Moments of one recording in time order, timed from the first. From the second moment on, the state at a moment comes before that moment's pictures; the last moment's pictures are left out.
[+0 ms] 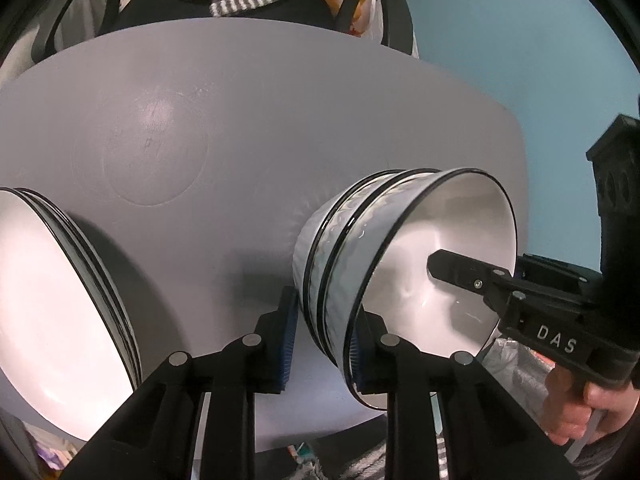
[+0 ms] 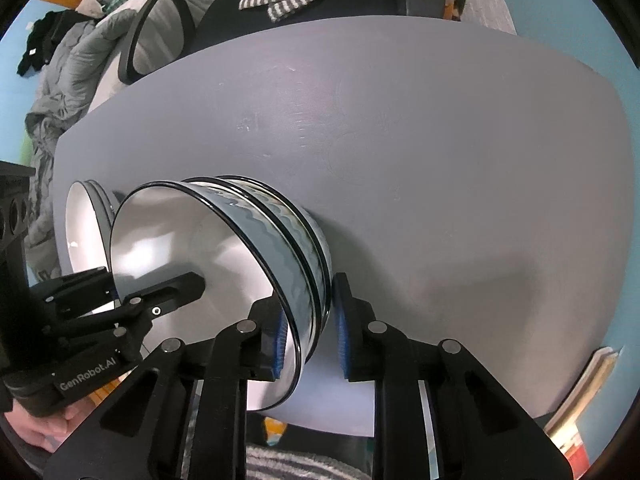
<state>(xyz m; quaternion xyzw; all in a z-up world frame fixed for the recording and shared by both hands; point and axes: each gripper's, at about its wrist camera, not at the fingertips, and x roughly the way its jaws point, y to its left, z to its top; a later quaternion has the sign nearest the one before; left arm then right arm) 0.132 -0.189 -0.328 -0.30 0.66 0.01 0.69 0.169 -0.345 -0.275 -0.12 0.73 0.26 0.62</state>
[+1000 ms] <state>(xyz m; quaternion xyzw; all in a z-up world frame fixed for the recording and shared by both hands) 0.110 -0.184 -0.293 -0.27 0.65 0.02 0.71 0.154 -0.323 -0.241 -0.15 0.72 0.27 0.62</state>
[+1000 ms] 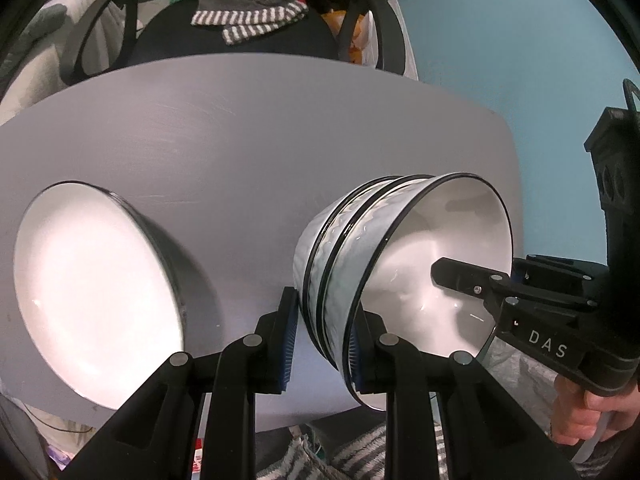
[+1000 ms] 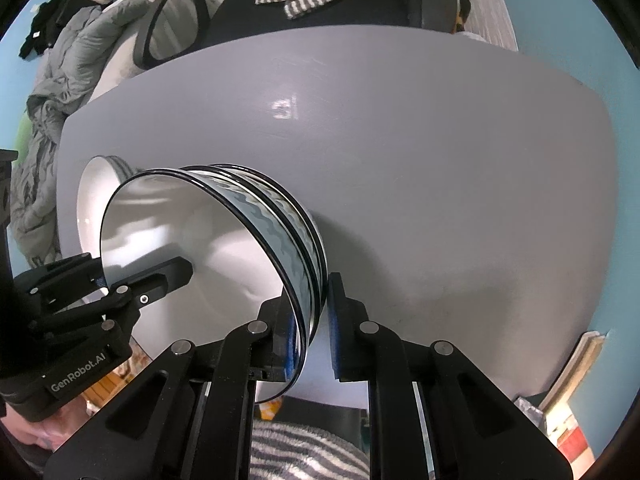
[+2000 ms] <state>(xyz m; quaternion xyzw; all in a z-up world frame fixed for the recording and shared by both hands) 0.002 -0.054 -0.238 -0.31 0.61 0.10 0.73 0.081 -0.199 -0.201 -0.21 0.68 0.34 0.62</state>
